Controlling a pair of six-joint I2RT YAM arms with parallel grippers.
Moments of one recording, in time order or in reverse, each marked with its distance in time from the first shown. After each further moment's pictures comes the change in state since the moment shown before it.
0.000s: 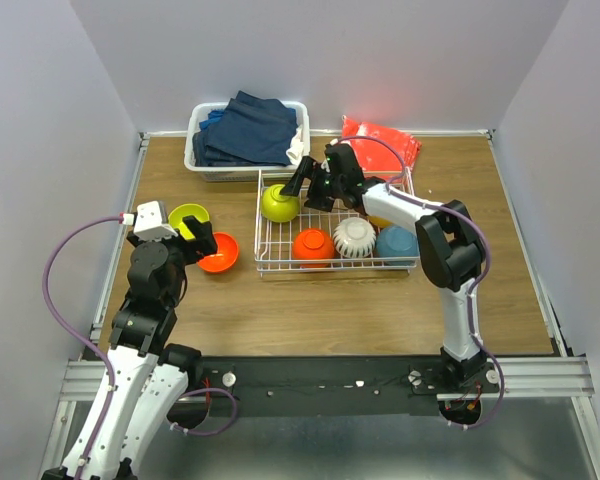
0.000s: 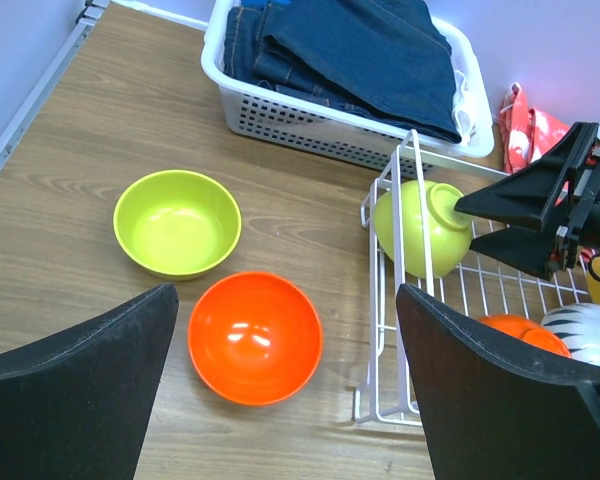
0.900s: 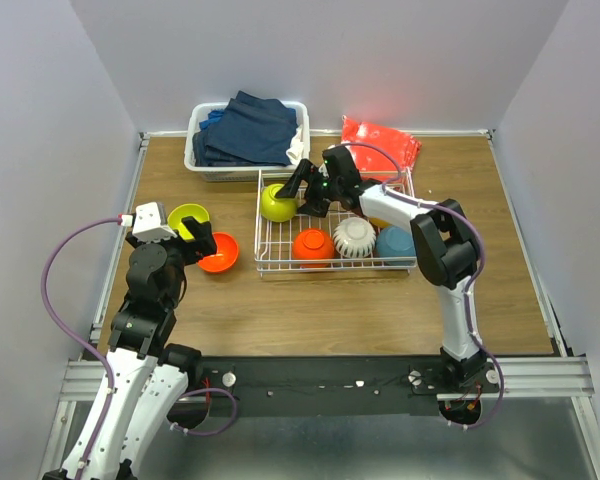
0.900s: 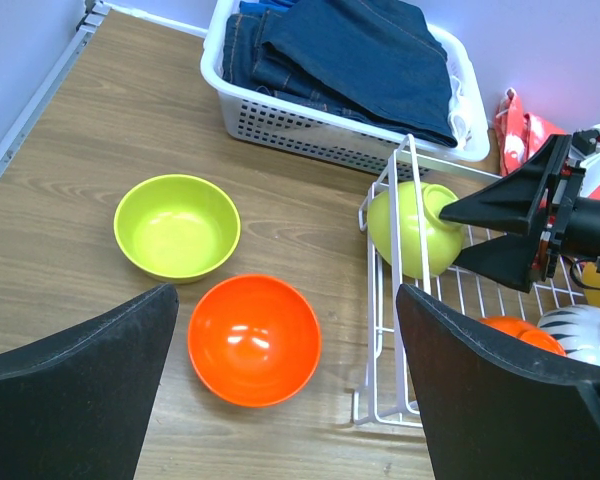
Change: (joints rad) left arm -0.002 -0.014 0.000 0.000 0.000 0.003; right arm 0.000 0.035 0.008 0.011 -0.086 0.109
